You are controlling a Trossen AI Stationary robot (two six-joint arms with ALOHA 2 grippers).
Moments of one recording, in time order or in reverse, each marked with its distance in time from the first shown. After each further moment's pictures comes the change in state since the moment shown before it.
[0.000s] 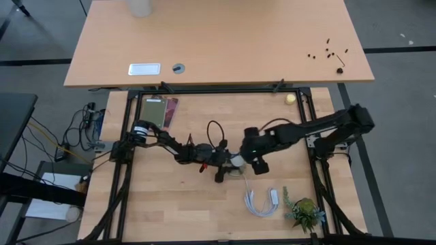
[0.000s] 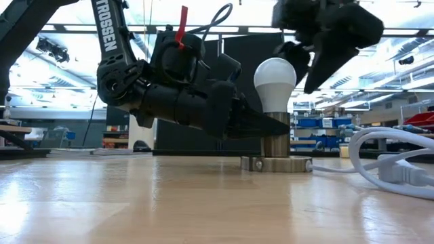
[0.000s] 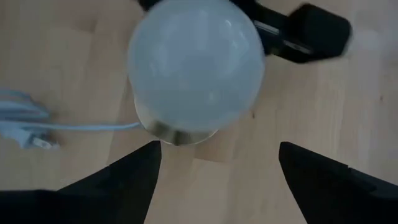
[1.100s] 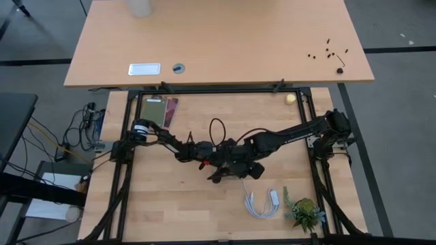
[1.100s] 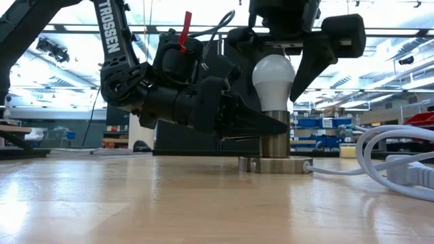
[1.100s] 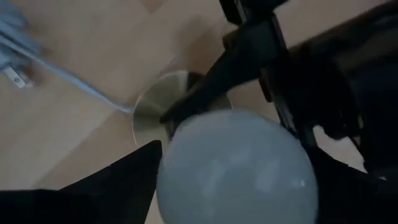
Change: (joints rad) left arm 0.025 0.001 -0.001 -0.018 0.154 -0.030; right arm 0.045 0.283 0.295 -0.115 -0.045 -0.589
